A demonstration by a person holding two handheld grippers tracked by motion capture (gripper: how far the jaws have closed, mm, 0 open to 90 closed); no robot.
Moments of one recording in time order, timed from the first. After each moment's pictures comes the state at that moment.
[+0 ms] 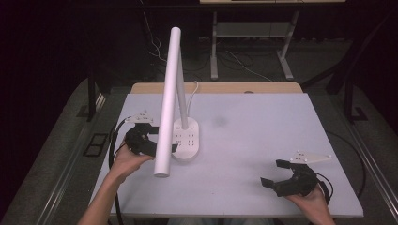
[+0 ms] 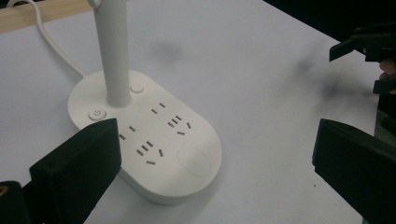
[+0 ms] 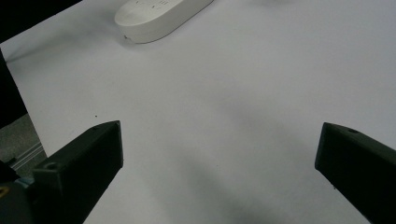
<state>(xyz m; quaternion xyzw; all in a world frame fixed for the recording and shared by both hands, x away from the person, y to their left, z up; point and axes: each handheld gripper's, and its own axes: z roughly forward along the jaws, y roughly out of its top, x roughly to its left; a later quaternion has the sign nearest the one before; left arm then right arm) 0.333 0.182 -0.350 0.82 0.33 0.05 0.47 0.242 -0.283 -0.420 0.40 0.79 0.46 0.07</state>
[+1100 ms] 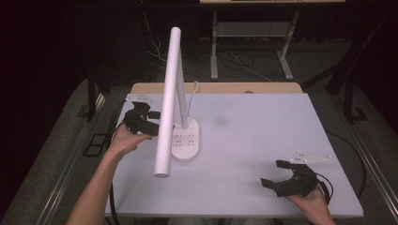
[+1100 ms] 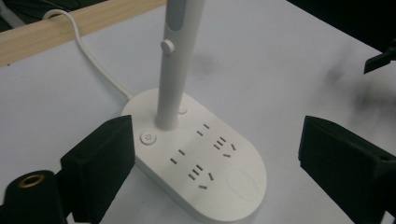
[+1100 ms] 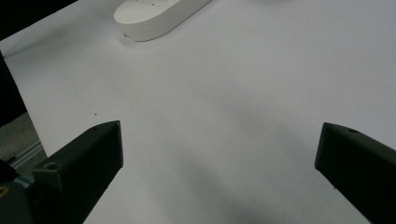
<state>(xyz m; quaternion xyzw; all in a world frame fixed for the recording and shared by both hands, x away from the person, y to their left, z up) 0.383 0.190 -0.333 0.83 0.33 0.06 0.44 0.242 -0.284 -0.421 0.40 0.79 0.46 0.07</state>
